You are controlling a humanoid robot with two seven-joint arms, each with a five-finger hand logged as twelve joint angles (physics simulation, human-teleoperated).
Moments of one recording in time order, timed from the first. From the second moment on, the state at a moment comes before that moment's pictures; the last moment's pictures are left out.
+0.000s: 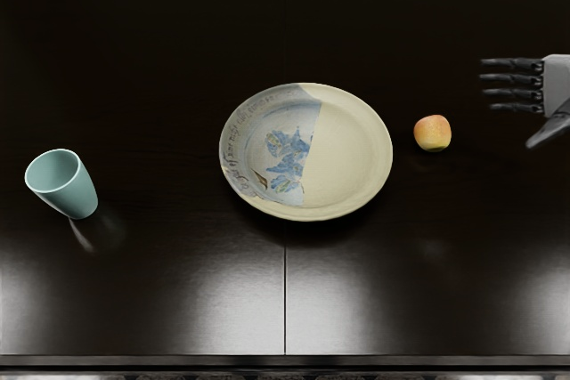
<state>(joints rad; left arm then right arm) -0.02 0.00 0.01 -0.22 -0.07 0.29 0.09 0.79 -1.07 0.76 1.24 -0.03 0.61 -0.51</state>
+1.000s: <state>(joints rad) -0.02 0.00 0.01 -0.22 -0.07 0.29 0.09 1.06 -0.58 0.28 1.28 -0.89 -0.23 -0.61</state>
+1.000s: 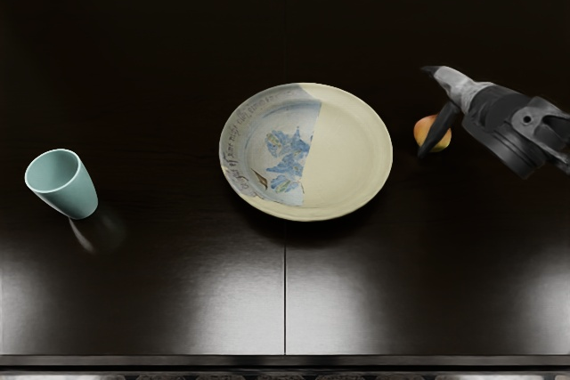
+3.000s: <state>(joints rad) -0.02 0.00 0.01 -0.22 -0.07 0.29 0.09 0.94 -0.40 0.47 1.40 -0.88 -0.26 -0.61</state>
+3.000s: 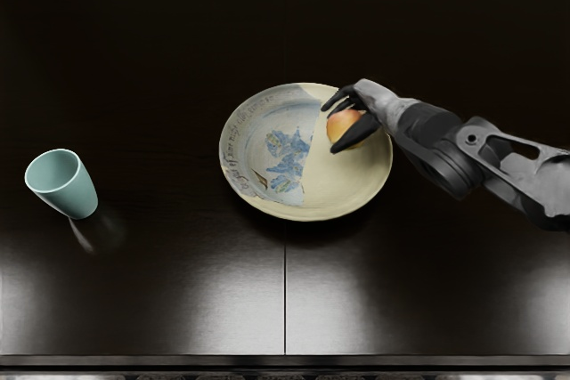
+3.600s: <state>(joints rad) -0.02 0.00 0.01 -0.22 -0.07 0.29 0.09 0.68 -0.47 1.04 1.40 -0.49 0.51 -0.59</state>
